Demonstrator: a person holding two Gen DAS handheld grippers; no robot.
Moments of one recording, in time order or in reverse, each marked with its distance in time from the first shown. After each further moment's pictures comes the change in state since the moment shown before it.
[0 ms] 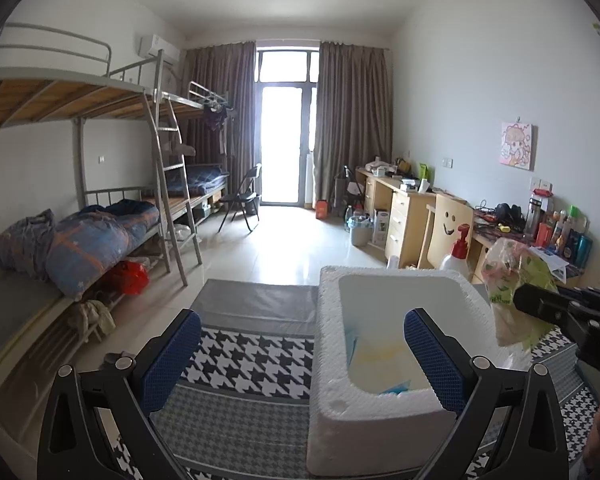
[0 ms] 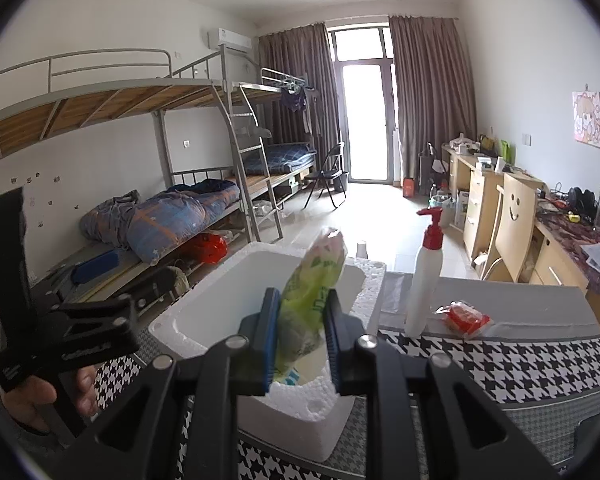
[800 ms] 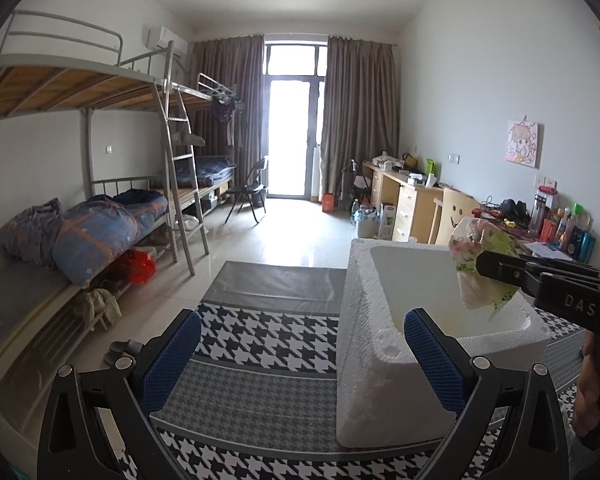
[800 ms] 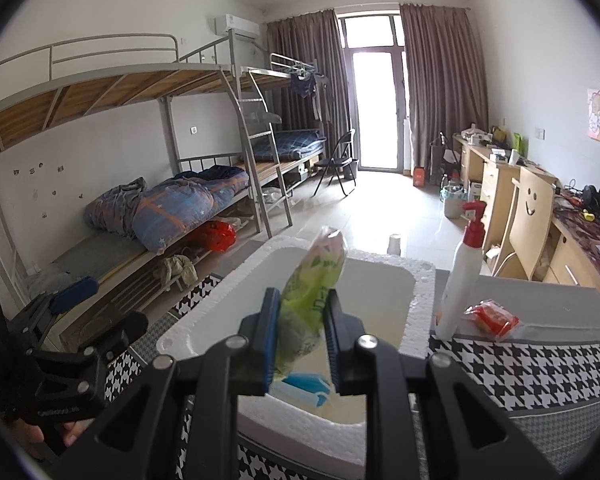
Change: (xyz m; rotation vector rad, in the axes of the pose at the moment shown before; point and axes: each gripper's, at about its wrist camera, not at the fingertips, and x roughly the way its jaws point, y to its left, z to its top) left arm -0.012 0.030 -0.021 -0.015 0.019 0.014; right arm 0.033 0.026 0.006 -0.007 0.055 0.028
